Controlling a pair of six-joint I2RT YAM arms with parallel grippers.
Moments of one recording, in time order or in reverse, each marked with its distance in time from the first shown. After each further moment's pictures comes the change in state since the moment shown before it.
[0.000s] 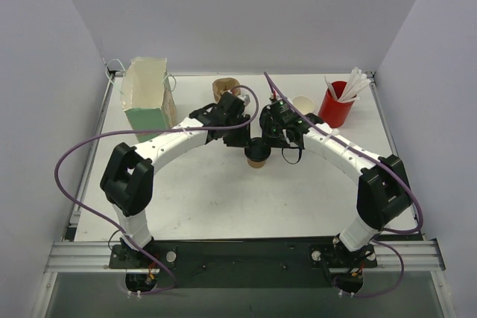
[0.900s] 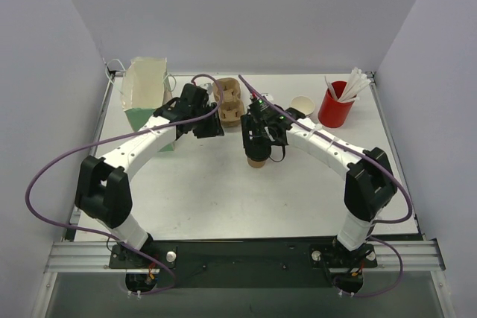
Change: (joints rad) left arm 0.214 -0.177 -0.107 -0.018 -0.006 0.016; right arm 0.107 0.106 0.172 -0.115 0.103 -0.073
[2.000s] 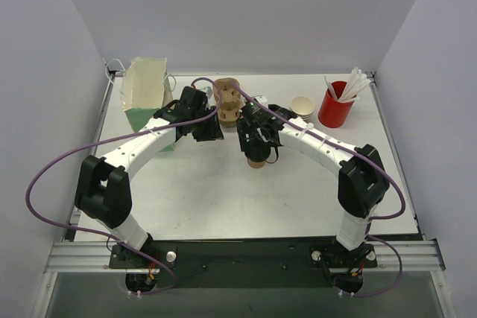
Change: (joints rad) left arm 0.008 -0.002 -0.044 0.008 0.032 0.000; right arm 0.045 0.060 0.060 -0.067 0.092 -0.032
